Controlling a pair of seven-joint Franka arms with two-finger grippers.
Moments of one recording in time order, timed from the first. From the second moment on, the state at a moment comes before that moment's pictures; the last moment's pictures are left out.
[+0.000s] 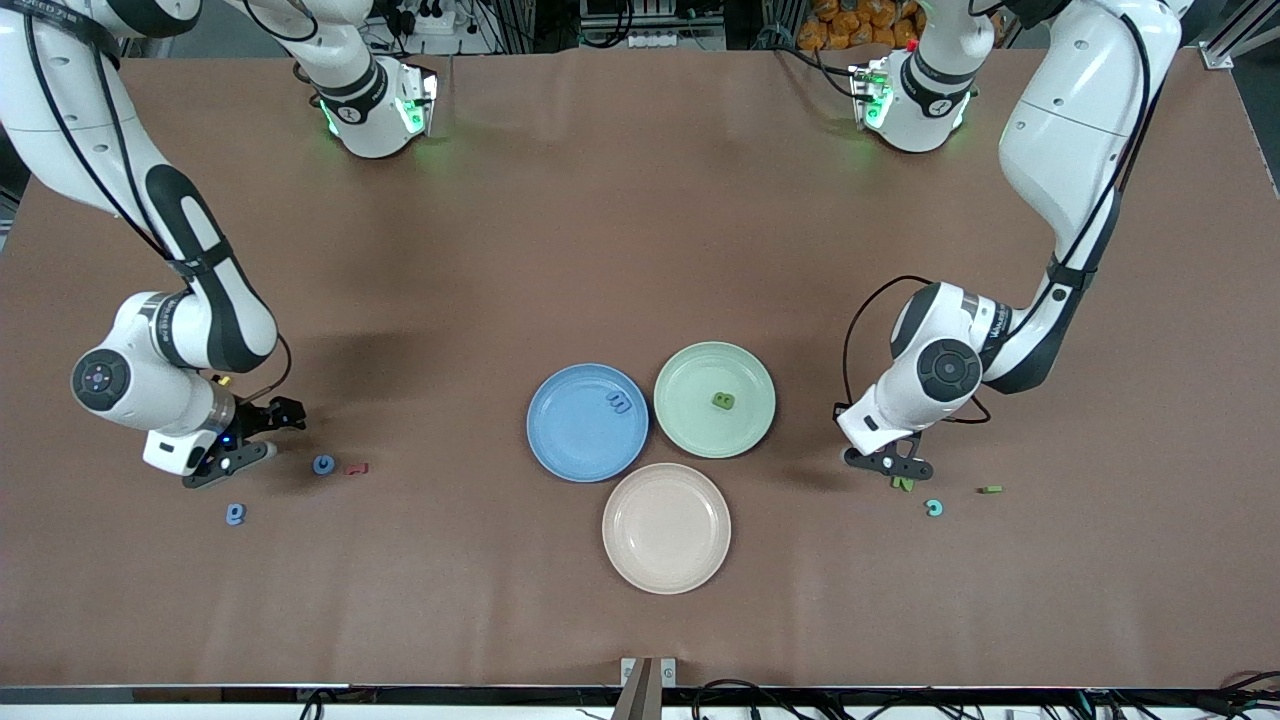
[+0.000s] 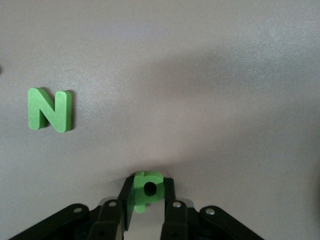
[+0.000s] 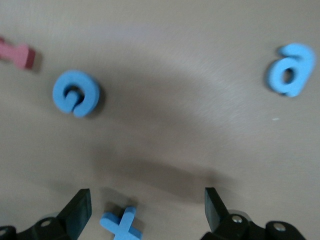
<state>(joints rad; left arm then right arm) -0.05 0.67 -0.27 -1.80 0.27 2.41 -0.24 -0.25 0.63 0.11 -1.87 -0.10 2.47 -0.53</state>
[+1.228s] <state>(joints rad) -0.28 0.63 -0.38 -1.65 0.22 2.39 -0.72 -0.25 0.55 0.12 -2.05 -0.11 2.59 -0.89</state>
